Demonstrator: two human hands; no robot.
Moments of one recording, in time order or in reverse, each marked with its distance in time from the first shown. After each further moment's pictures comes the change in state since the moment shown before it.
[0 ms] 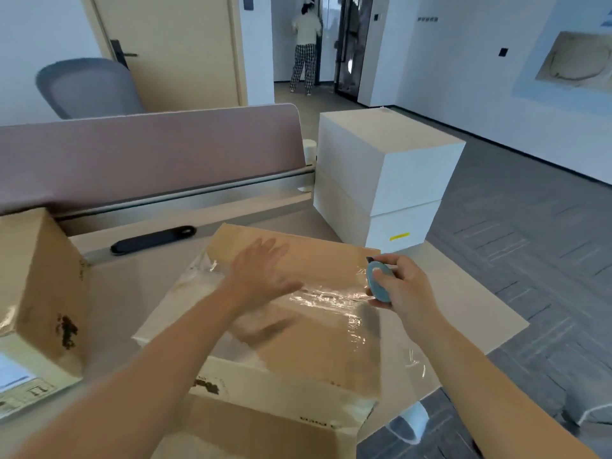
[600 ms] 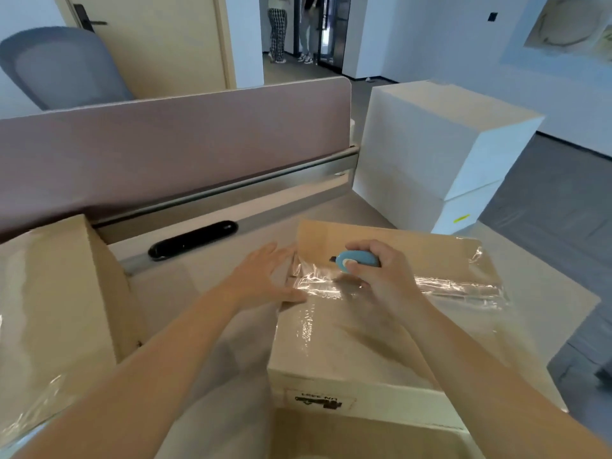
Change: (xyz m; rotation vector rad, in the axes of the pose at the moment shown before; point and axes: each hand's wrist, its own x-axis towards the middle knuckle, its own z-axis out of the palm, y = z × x) left_hand 0.006 -0.173 -0.034 -0.197 -0.248 0.032; right_hand 0.016 0.002 0.194 -0.225 -0.021 -0.132
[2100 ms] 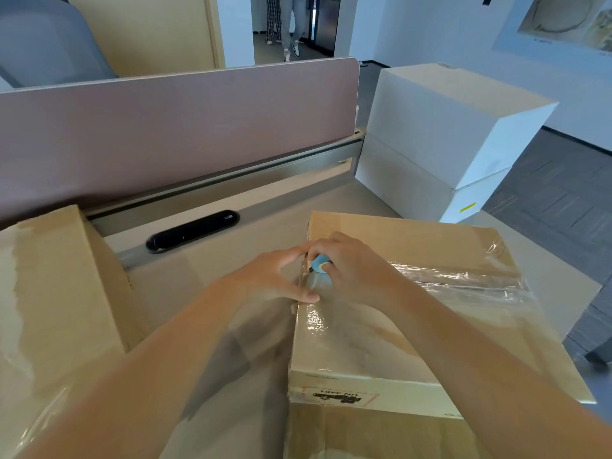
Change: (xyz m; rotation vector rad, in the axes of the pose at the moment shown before) left_hand 0.013 -0.021 -0.004 -0.273 -0.165 0.139; right_hand 0.007 -0.035 0.046 -0.813 -0.436 -0.229
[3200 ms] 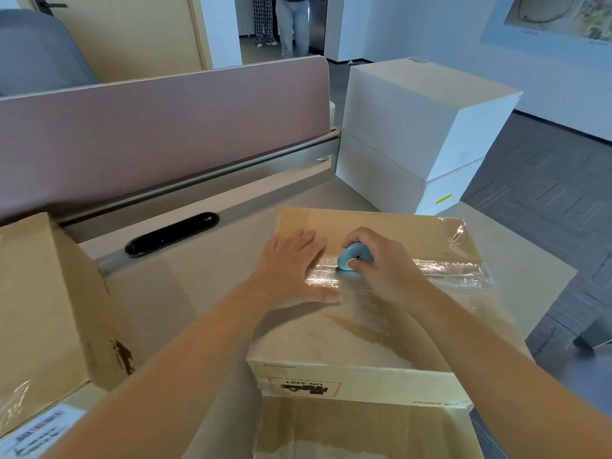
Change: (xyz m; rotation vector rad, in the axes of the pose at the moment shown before) left_hand 0.019 0.061 0.049 0.629 0.125 0.051; right_hand -0.048 0.071 -0.013 0.278 0.309 0.095
